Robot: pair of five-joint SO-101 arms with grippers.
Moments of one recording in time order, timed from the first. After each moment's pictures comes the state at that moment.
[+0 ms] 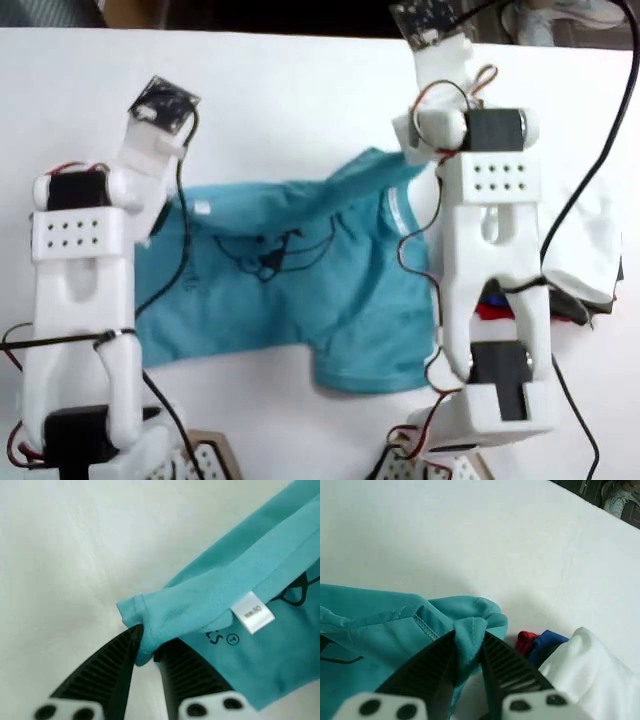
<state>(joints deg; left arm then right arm) -13.8 -18.8 16.8 77.0 -27.6 -5.6 0.9 -16.7 79.0 22.3</state>
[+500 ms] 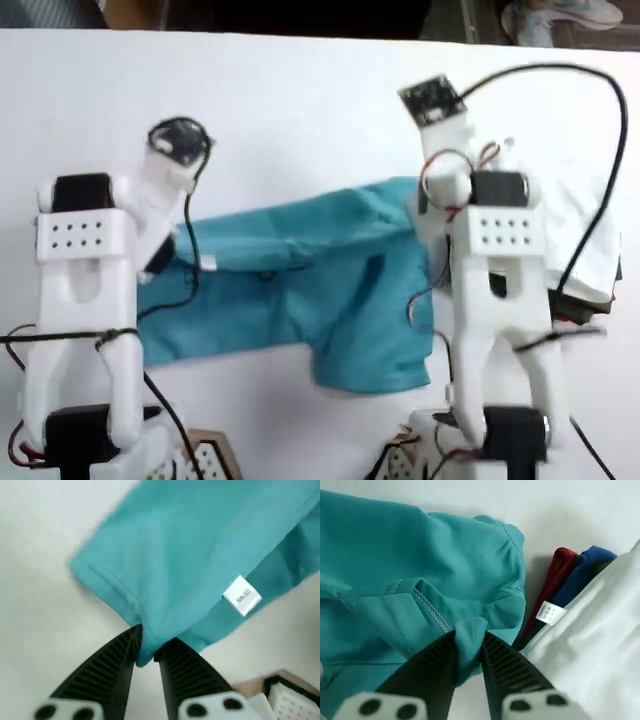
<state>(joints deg) -13.7 -18.9 21.1 91.9 -33.5 -3.6 -18.8 17.8 76.6 24.0</state>
